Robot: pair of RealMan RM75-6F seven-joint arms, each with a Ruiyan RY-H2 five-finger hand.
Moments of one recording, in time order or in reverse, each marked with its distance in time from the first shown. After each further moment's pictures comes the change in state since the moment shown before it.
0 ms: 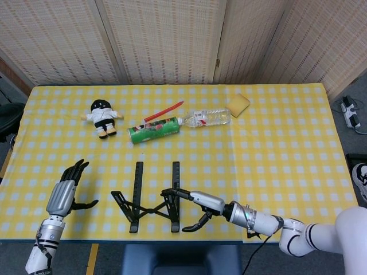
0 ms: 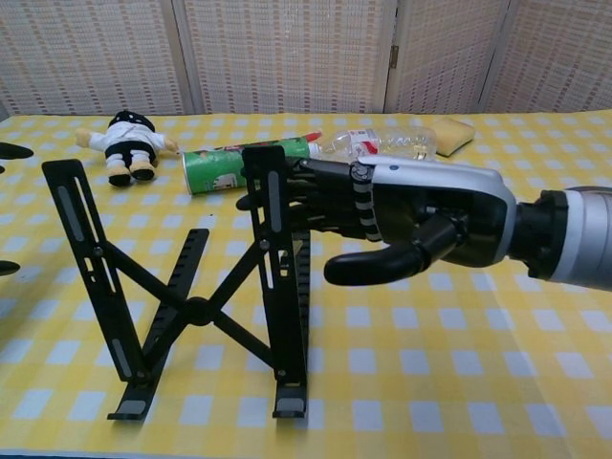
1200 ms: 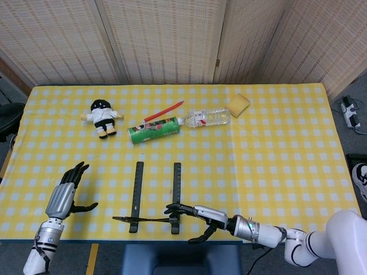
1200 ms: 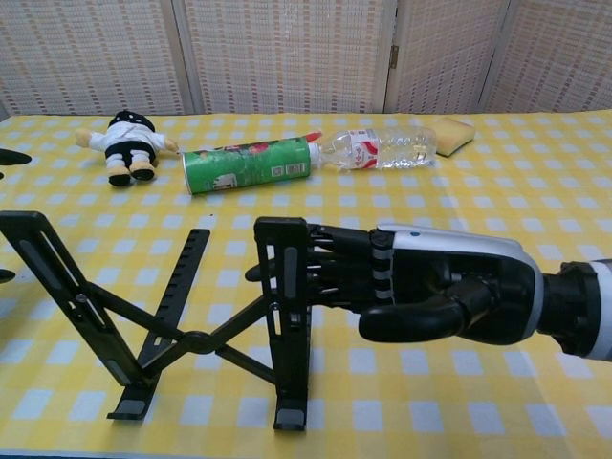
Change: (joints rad) left arm 0.021 0.002 0.007 0.016 0.044 -0.011 -0.040; right arm -0.017 -0.076 -0.133 0.065 -0.003 0.075 0.272
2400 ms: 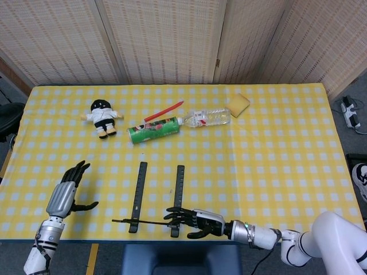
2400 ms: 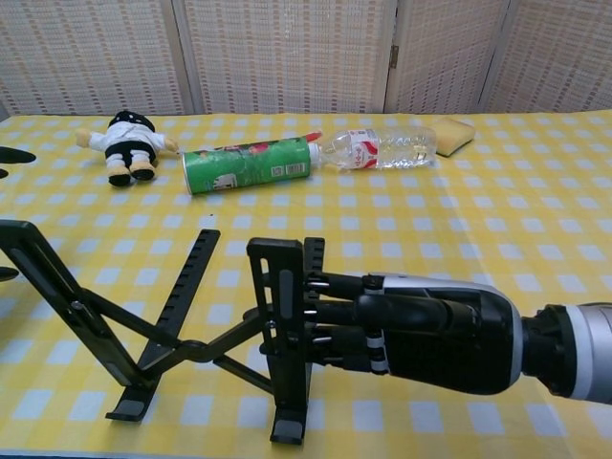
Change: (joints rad) left arm -0.007 0.000 -0.009 0.021 0.014 -0.018 -0.007; right arm 0.016 -0.086 -0.069 0.098 0.016 0.015 0.373
